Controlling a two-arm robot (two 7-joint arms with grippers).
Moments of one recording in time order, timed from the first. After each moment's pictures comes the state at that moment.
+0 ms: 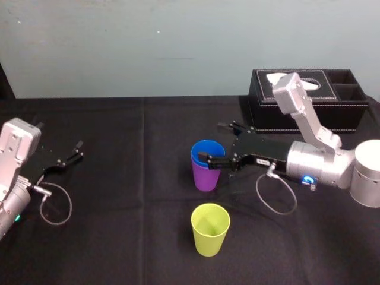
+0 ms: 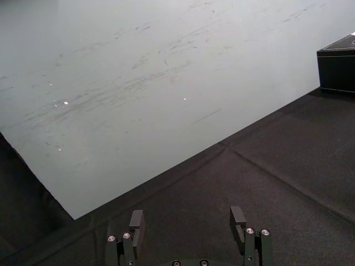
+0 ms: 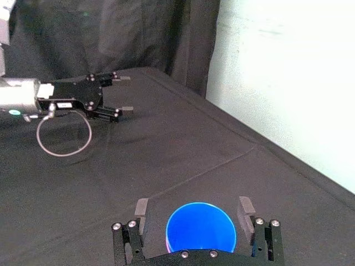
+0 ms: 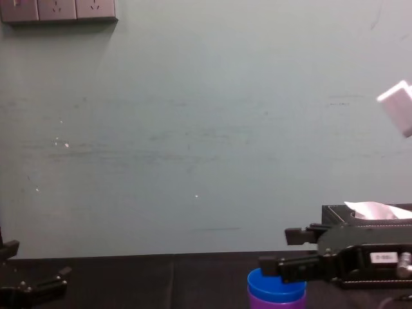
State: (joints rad) left arm -0.20 0.60 0.45 -1.41 -0.25 -0.12 0.03; right arm 0.49 0.53 -0.56 -1.33 0.46 0.07 0.68
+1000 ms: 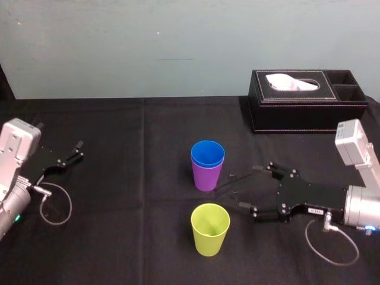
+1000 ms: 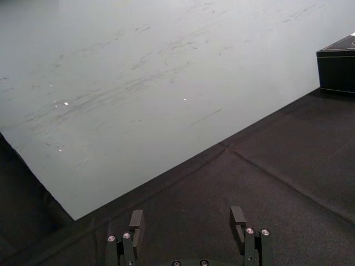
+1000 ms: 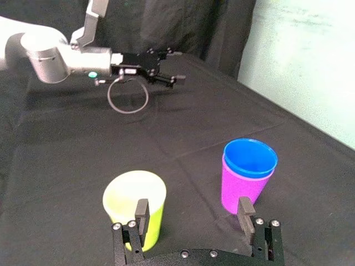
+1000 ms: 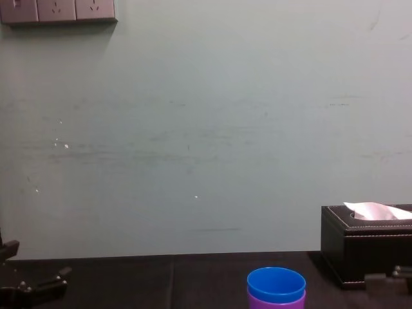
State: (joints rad) left arm -0.20 0.60 0.45 -1.41 -0.25 -0.12 0.03; right arm 0.22 0.79 -0.47 -1.57 0.55 -0.03 0.77
